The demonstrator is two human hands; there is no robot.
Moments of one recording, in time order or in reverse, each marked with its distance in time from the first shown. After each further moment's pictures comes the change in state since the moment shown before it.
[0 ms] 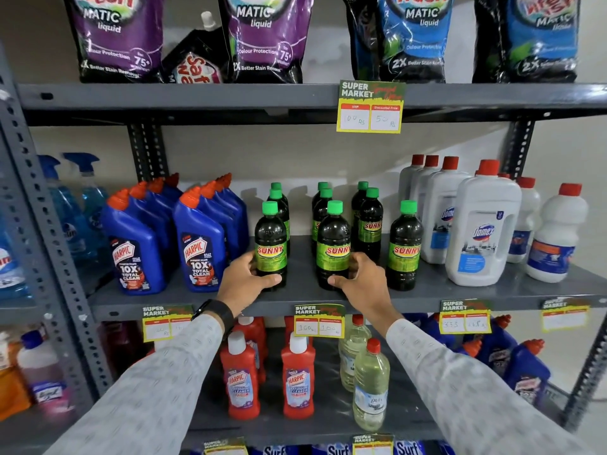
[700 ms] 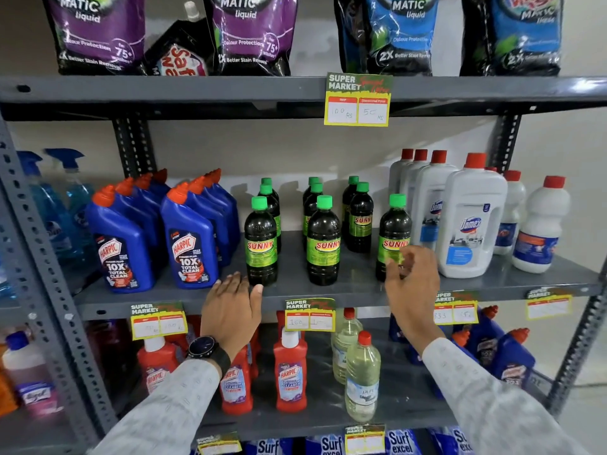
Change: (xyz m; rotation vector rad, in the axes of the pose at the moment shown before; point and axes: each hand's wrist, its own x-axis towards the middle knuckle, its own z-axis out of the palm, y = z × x) left_hand -0.048 -0.038 0.020 1.054 0.206 0.238; right_hand -0.022 0.047 -0.061 -0.018 0.505 -0.191
